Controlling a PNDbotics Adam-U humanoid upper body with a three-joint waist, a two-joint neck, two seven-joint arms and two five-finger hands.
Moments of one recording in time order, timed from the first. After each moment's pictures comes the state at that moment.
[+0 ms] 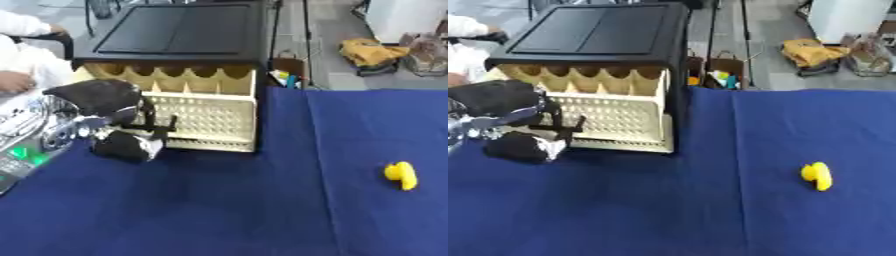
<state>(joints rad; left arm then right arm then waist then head) -0.66 1.07 -0.40 -1.99 -0.69 0.46 -0.76 -0.64 -0.22 -0.21 -1.99 0.69 -0.17 -0.88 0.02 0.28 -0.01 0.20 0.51</state>
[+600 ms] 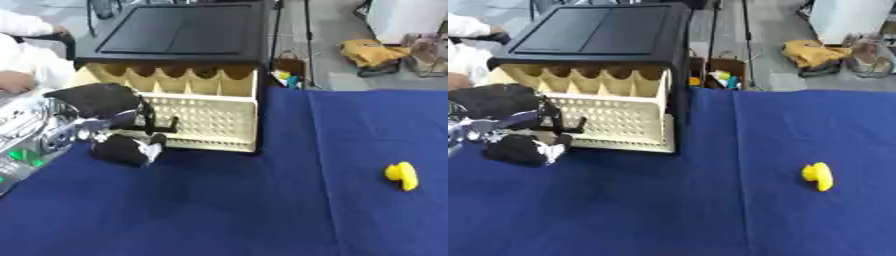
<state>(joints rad) -0.66 1.07 -0.41 -1.99 -0.67 0.46 -0.76 -0.64 -0.22 -0.21 -1.99 0.69 -0.17 -0.89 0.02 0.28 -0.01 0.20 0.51</state>
